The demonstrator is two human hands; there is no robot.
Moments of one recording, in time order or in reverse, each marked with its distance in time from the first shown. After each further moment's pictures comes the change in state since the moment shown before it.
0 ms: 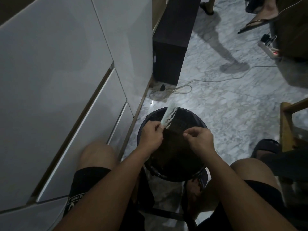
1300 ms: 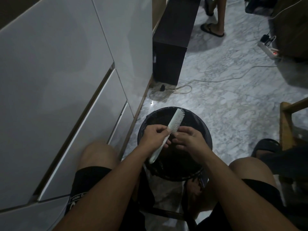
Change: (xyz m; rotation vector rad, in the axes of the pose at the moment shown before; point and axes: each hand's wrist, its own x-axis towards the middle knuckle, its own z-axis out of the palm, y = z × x) left_hand -0.006 -0.001 0.003 -0.340 -0.153 -0.098; right_hand -0.008 -0.004 0.011 0.620 -0.387 0.210
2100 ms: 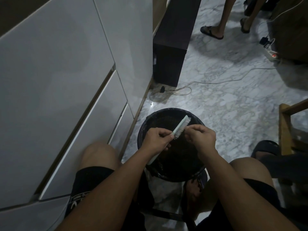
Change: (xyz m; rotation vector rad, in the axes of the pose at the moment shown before) left_hand -0.010 0.001 0.006 0.111 -0.028 0.038; right_hand -0.003 -0.013 -0.006 -0.007 0.413 -0.159
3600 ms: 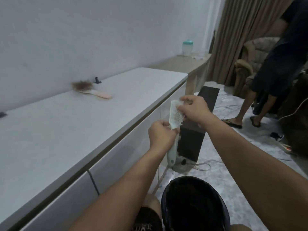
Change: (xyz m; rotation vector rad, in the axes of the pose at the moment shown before) left_hand -0.159 0.237 -0.119 -0.061 0.683 0.372; right_hand -0.151 -0.318 0.078 -0.278 -0.391 -0.719
